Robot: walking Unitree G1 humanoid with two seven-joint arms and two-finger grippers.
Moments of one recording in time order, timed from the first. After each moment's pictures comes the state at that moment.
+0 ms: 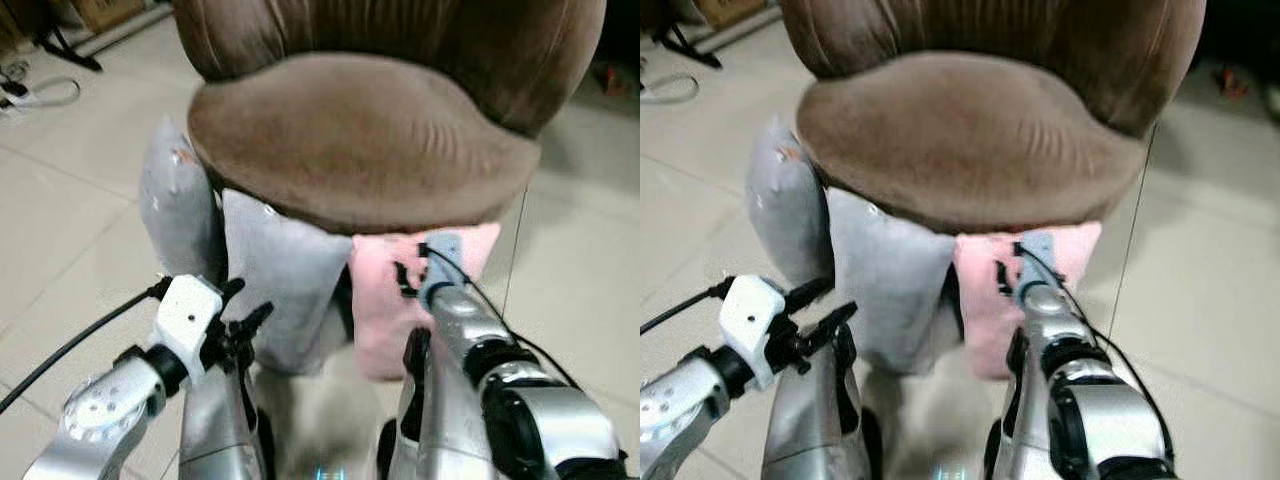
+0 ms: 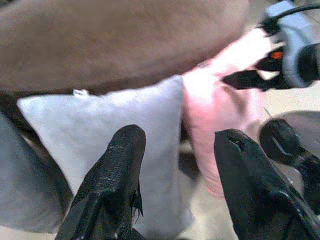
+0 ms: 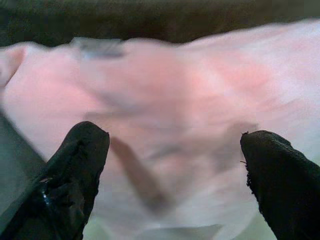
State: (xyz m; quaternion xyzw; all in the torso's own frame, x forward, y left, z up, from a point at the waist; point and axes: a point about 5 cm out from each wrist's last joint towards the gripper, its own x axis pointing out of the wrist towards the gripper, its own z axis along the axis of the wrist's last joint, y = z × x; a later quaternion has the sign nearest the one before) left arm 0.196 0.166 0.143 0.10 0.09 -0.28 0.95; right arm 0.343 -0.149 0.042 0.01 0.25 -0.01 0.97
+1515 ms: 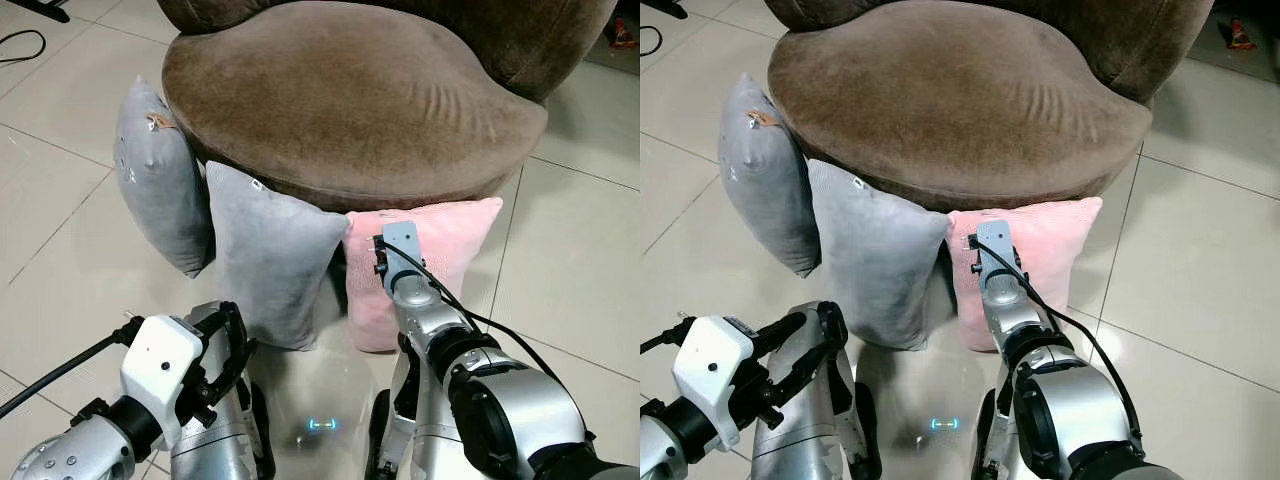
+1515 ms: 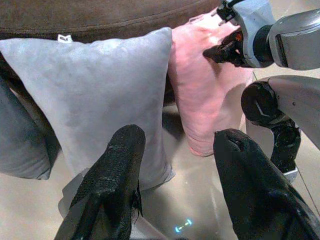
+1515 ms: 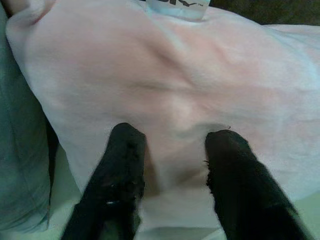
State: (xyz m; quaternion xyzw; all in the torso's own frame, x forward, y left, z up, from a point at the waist) left arm 0.147 0.170 0.156 0.11 0.14 -0.25 0.95; right arm 0.351 -0.101 0.056 -0.11 0.22 0.00 0.97
